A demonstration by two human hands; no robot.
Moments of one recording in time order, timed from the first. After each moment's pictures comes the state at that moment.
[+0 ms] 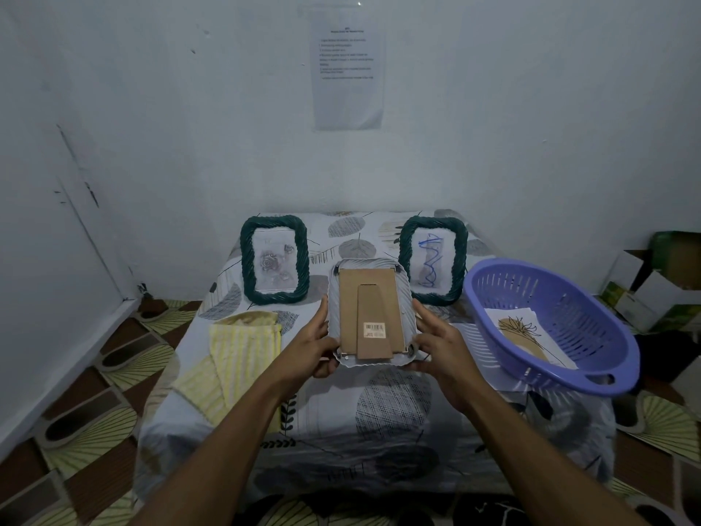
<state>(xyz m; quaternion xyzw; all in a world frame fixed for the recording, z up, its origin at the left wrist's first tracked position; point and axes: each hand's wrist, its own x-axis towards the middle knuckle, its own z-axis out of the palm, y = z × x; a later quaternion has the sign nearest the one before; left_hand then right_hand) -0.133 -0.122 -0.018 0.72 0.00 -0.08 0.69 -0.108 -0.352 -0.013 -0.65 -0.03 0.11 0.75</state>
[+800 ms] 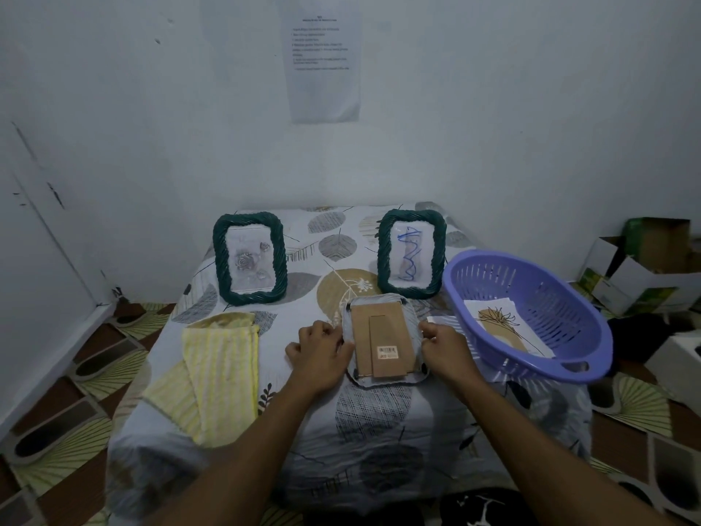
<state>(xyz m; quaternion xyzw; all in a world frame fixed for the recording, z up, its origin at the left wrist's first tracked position) -0.102 -0.170 -0.068 0.97 0.01 0.05 0.23 -0.089 -0.388 -0.033 -0.91 0.03 0.01 0.42</state>
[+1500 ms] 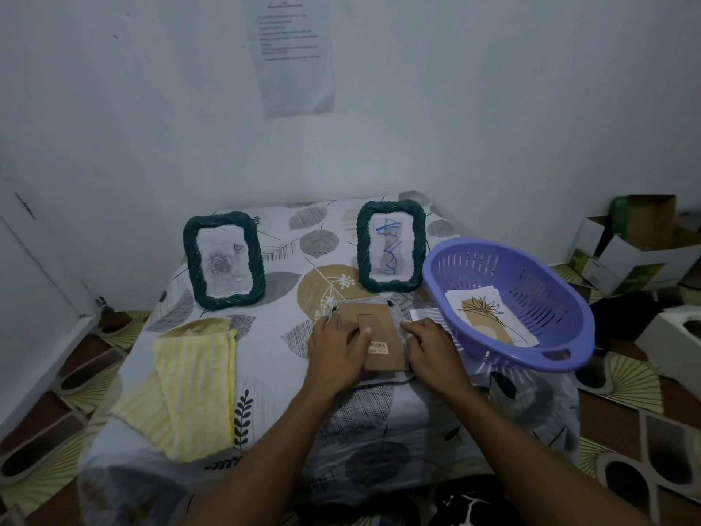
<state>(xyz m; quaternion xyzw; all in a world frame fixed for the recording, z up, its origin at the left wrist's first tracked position) -0.094 -0.225 -0.058 0.94 -0.03 0.10 0.32 -0.090 -0.403 -0.052 -0.93 -0.08 -0.06 0.36</state>
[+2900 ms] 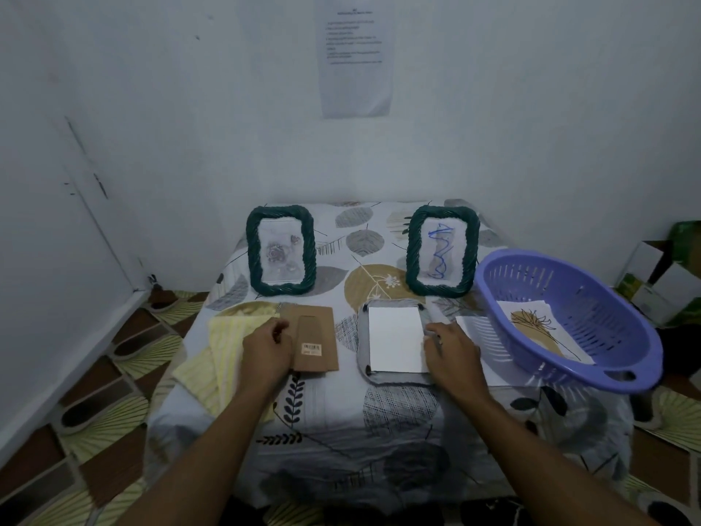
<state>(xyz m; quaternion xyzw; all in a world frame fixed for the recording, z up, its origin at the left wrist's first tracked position) -0.137 -0.073 -0.060 0.87 0.18 0.22 0.40 -0.093 -0.359 -0.059 -0.94 -0.05 -0.09 0.32</state>
